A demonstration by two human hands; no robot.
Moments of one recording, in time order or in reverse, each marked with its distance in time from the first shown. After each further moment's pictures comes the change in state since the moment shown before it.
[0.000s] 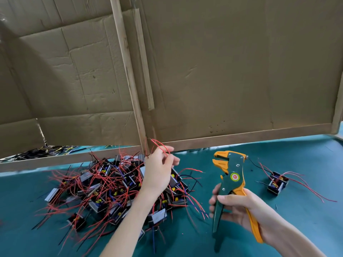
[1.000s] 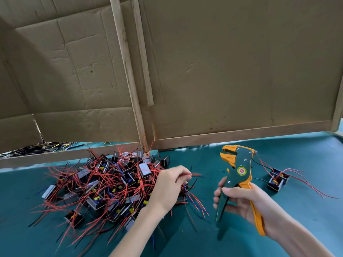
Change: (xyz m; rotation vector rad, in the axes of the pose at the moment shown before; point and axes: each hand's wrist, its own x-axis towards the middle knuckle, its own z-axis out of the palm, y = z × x) left_hand -0.024 -0.039 0.019 0.291 -0.204 0.212; right_hand -0.001 -0.005 -0.003 -0.041 0.099 -0.056
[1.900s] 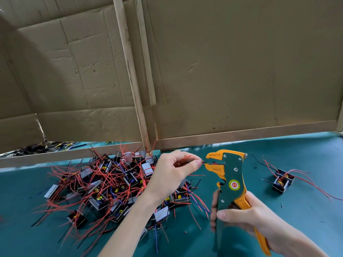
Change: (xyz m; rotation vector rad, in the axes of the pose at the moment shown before) left_hand 0.009 0.053 -0.038 -0.473 -0.043 -0.085; right_hand -0.015 0.002 0.022 -0.272 -0.196 -0.029
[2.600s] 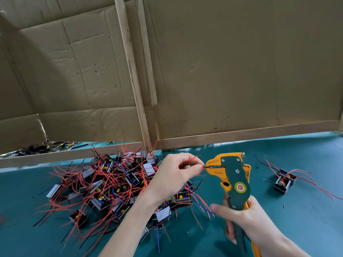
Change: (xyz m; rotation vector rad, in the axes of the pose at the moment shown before) left_hand -0.003 0.000 -0.007 0.101 -0.168 -0.038; right_hand 0.008 0.019 0.012 -0.192 0.277 -0.044
